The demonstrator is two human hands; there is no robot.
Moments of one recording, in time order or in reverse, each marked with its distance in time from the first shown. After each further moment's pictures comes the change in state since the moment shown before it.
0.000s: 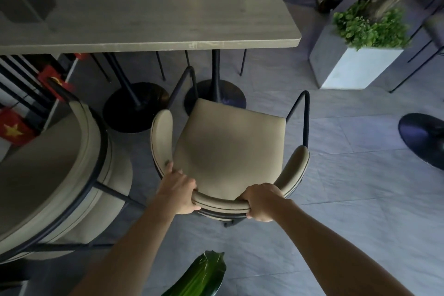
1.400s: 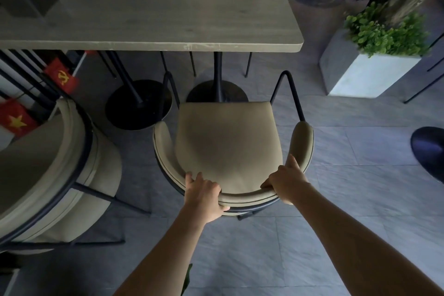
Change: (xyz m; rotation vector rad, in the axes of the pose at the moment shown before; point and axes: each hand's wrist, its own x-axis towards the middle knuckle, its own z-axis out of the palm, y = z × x) left_hand 0.052 0.100 -0.031 -0.230 0.025 -0.197; right_hand 0.014 0.119 -0.036 -0.397 0.034 0.115
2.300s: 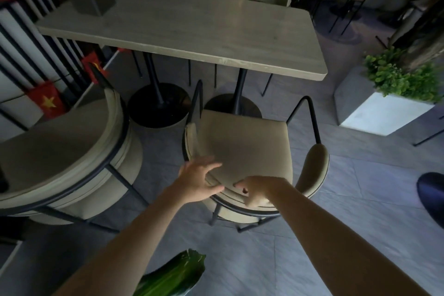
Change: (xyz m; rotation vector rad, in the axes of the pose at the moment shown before) left_hand -0.038 -0.081 -0.029 -0.575 0.183 0.026; right_hand -0.010 -0.083 -0.088 0.388 -0.263 -0.174
